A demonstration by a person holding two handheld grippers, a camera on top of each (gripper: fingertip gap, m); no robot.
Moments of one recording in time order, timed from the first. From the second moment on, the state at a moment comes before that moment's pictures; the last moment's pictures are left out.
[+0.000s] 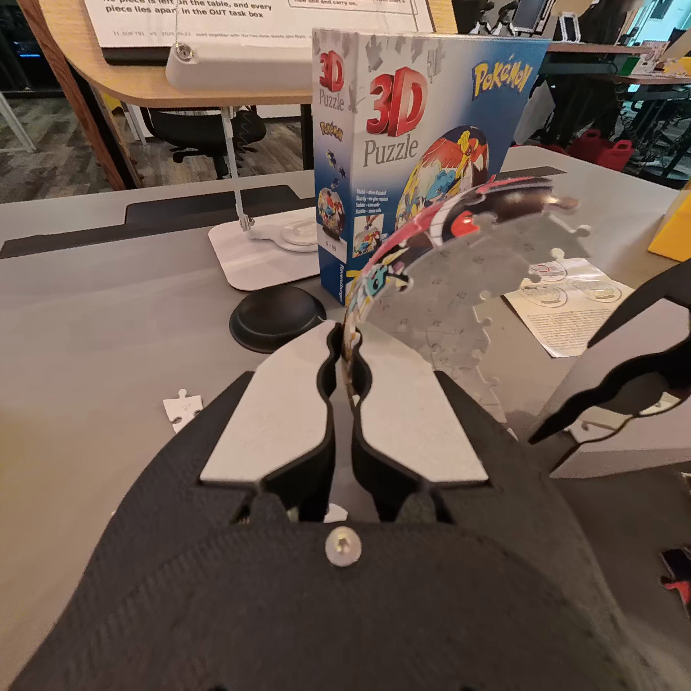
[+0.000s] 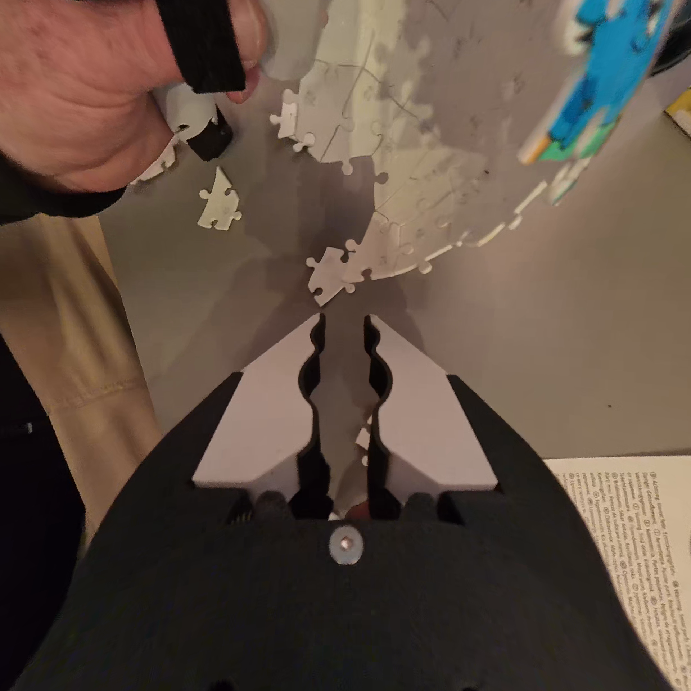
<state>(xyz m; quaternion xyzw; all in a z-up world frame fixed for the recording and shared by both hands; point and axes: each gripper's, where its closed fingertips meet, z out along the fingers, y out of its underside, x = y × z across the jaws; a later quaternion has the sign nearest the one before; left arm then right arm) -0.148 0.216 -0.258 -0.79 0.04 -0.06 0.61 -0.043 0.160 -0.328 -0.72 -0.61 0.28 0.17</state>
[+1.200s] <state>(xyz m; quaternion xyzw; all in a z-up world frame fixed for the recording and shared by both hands) -0.130 0.219 -0.275 -0.80 0.05 -0.09 0.59 -0.053 0.139 -0.308 -0.65 -0.67 0.30 0.20</state>
